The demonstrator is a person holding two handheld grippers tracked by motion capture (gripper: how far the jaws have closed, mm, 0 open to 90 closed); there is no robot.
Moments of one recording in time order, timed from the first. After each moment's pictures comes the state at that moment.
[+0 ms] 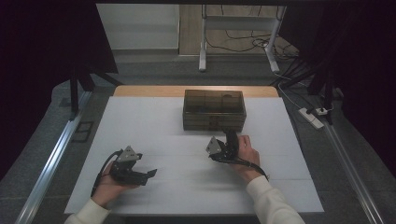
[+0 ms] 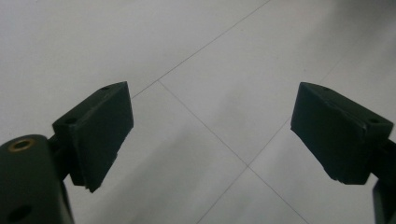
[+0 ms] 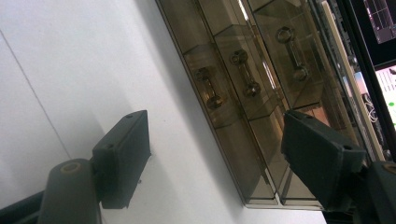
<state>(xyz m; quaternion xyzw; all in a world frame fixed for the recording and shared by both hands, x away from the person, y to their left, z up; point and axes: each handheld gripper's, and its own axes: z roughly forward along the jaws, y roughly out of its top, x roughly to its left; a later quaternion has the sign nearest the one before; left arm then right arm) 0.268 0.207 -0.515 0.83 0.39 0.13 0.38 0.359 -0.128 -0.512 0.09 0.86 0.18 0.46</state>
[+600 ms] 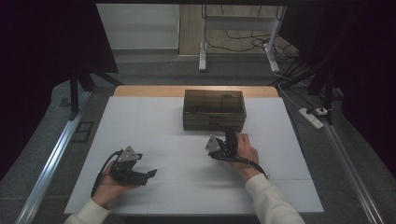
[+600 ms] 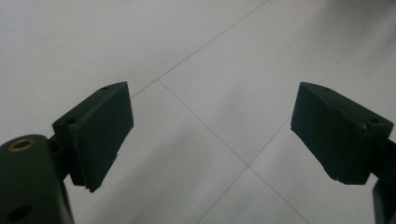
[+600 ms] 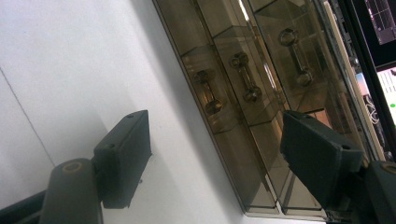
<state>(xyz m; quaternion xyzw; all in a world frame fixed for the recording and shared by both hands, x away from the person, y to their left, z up) 0.268 0.207 -0.516 0.83 0.39 0.13 0.37 0.367 -0.126 -0.514 0.09 0.87 0.18 0.46</state>
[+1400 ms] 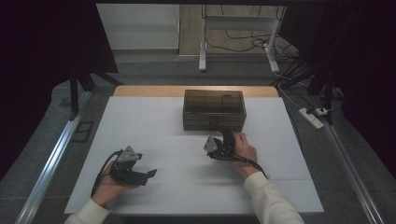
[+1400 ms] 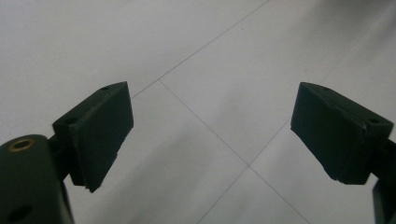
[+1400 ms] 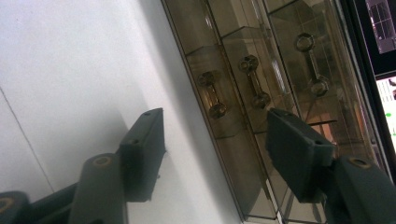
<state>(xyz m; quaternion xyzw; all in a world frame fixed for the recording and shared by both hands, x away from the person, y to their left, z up) 0.268 0.208 -0.516 0.83 0.39 0.13 0.38 0.373 -0.122 -0.520 0.06 0.87 0.16 0.46</state>
